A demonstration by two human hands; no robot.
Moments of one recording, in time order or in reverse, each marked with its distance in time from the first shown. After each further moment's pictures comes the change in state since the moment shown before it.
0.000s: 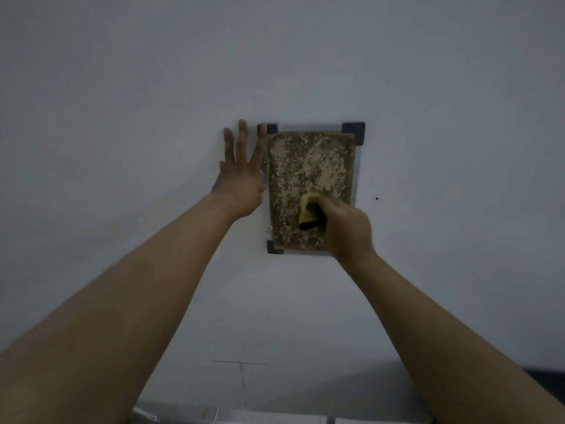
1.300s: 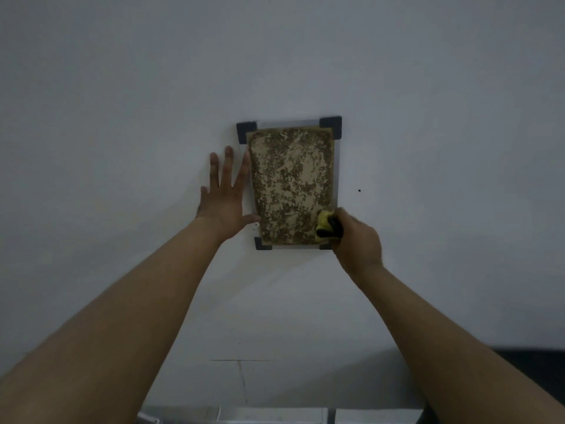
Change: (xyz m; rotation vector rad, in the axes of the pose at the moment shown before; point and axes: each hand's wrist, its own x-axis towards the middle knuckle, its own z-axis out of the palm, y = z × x) left_hand -0.028 -0.010 0.035 0.129 -0.056 0.014; right_hand -0.058 0.041 -0.001 0.043 -0.082 0.291
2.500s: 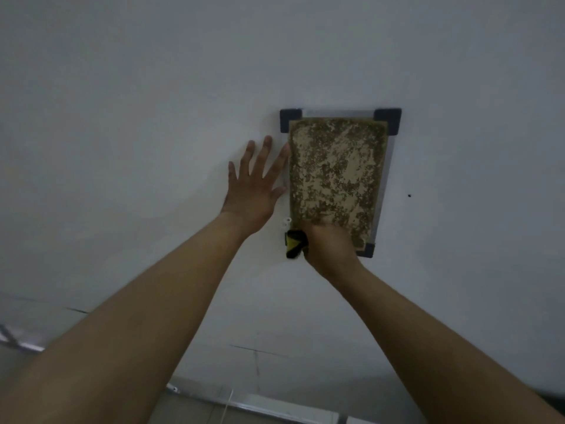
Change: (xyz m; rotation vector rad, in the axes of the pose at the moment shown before) left_hand 0.010 -0.022 0.026 0.040 0.203 0.027; right_hand 0.023 -0.090 0.056 -0.053 -0.287 -0.345
